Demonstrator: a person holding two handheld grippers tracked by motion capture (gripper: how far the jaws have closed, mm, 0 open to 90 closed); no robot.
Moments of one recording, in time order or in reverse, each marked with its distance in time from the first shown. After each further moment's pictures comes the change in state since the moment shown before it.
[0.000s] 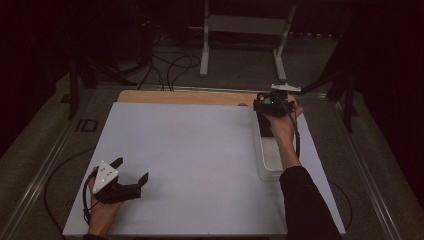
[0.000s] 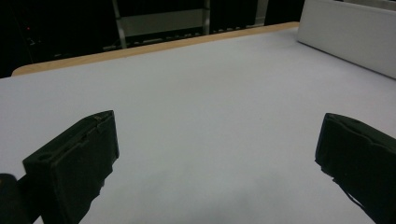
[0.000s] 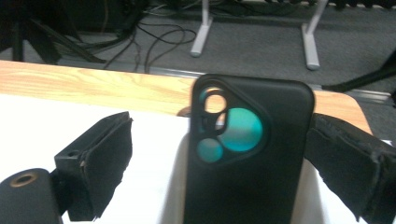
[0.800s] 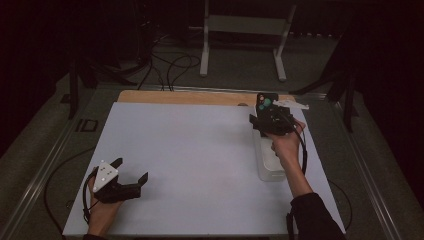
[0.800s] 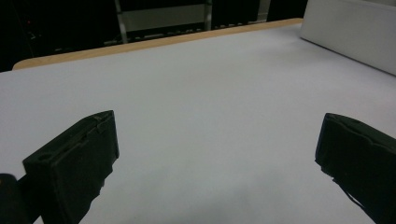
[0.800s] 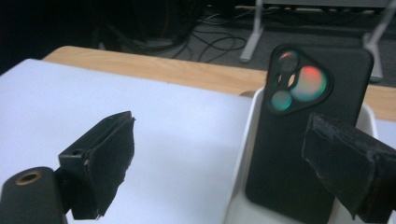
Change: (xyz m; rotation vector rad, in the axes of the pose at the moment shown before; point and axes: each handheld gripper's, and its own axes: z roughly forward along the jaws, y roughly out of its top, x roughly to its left) left arm 0.001 0.000 0.001 0.023 0.006 -0.008; right arm 0.020 -0.032 -0.065 -0.042 0.206 -0.021
